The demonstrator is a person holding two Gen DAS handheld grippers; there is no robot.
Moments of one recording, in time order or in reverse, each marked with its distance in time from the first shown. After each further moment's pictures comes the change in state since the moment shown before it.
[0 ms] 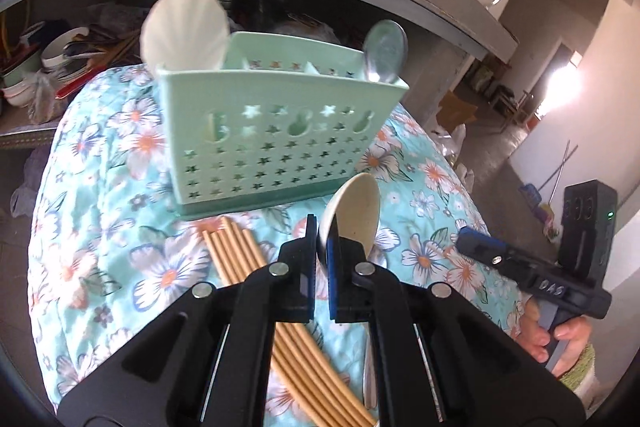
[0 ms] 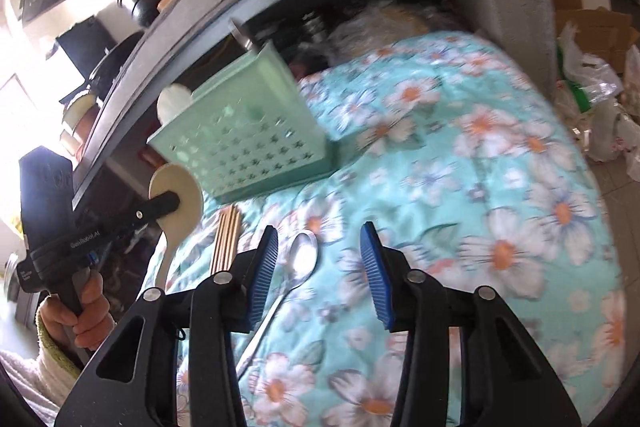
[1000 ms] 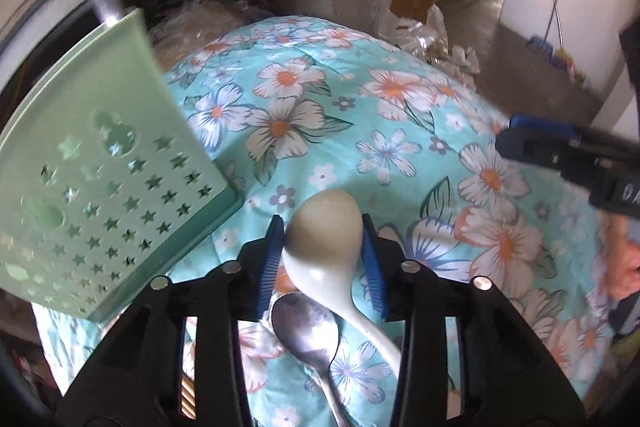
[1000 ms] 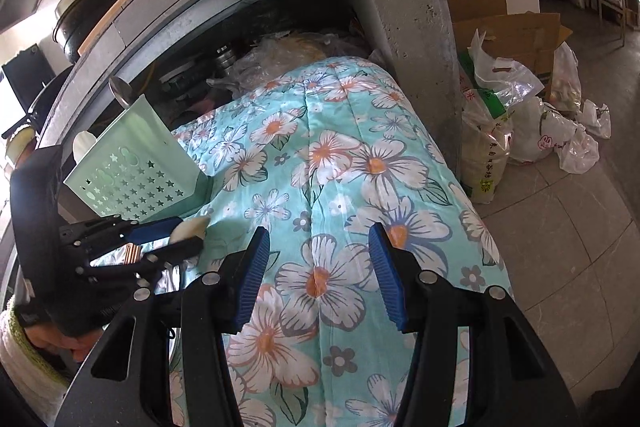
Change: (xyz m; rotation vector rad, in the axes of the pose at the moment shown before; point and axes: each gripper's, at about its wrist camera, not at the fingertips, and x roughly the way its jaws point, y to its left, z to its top) left arm 0.128 -0.114 -0.004 0.496 0.205 0.094; right arm -0.042 -0.085 0.004 0.087 -0.136 -0.263
